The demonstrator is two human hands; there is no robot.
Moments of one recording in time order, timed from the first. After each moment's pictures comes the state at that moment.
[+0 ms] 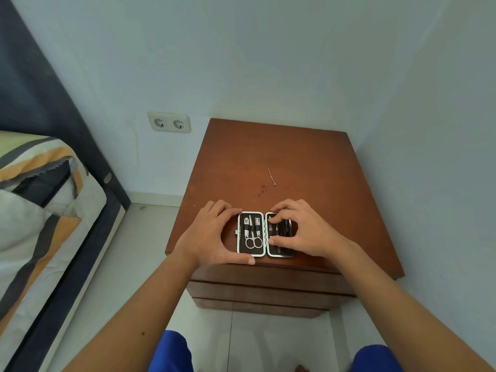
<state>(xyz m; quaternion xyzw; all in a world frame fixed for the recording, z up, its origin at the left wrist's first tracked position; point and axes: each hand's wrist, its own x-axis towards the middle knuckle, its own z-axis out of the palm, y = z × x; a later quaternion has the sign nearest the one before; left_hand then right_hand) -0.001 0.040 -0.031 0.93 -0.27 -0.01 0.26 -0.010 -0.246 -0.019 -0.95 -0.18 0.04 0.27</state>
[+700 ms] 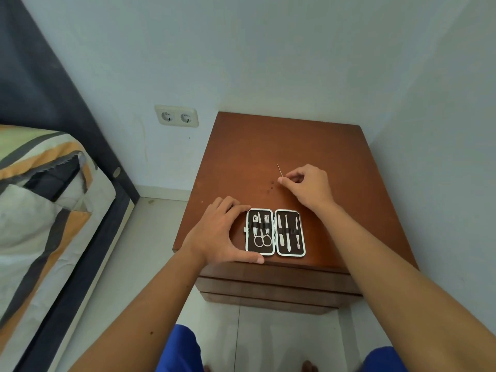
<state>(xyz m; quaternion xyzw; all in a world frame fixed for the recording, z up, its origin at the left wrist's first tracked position) 0.002 0.041 -0.032 0.93 -0.27 -0.02 0.25 0.082 -0.234 -0.022 -0.94 0.06 -0.08 0.34</state>
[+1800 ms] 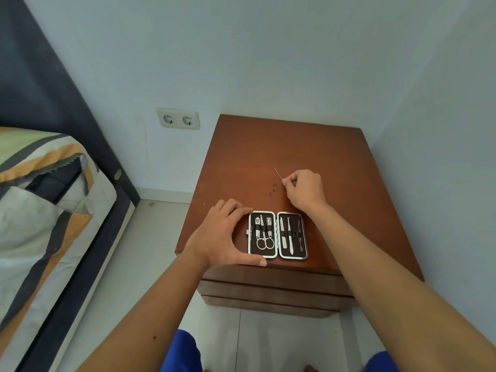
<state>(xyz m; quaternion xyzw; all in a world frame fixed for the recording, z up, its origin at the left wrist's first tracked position) 0.002 0.041 -0.032 0.93 -0.27 -0.01 0.26 0.083 -0.208 -0.015 -0.95 0.11 -0.04 0.30</state>
